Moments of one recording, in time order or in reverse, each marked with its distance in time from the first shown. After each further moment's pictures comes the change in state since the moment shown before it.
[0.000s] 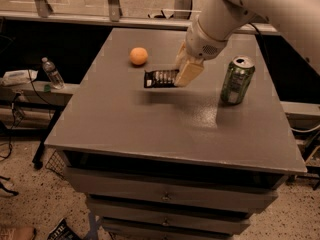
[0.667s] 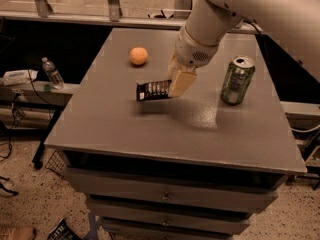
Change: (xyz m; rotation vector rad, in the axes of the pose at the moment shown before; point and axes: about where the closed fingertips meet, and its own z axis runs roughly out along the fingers) arm -0.019 0.035 0.004 -0.075 0.052 -0.032
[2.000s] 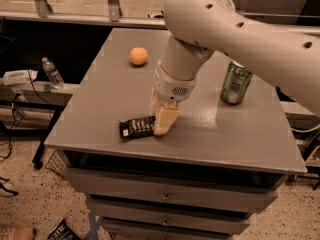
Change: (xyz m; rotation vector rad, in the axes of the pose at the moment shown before) arm -0.032 0.082 0.059 -0.203 0.021 -0.088
